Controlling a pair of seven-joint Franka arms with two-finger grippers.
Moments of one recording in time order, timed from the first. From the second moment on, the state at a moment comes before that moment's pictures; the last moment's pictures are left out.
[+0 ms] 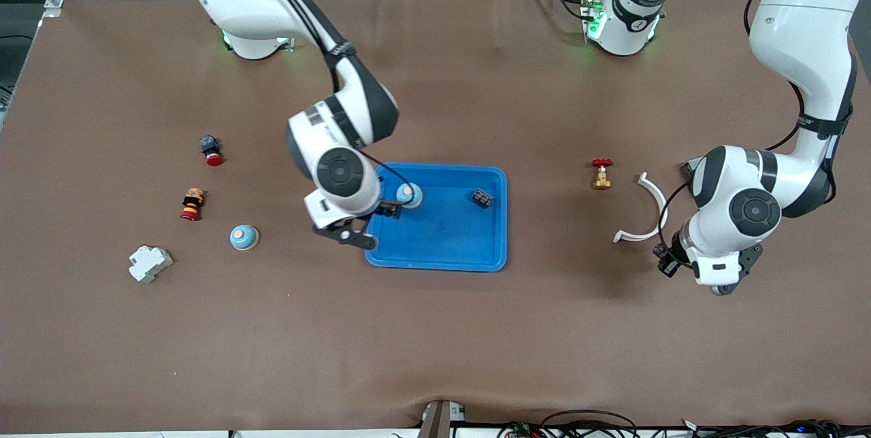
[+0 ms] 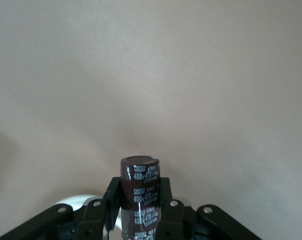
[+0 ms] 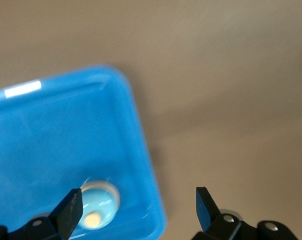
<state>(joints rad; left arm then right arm) 0.15 0.59 -0.27 -1.69 0.33 2.23 -1.11 0.59 0.64 -0.07 -1.41 0.06 1.89 0.80</state>
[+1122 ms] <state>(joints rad) -0.36 0.69 -0.29 -1.53 0.29 2.21 -1.67 0.24 0.45 -0.08 -1.82 0.01 2.20 0.13</state>
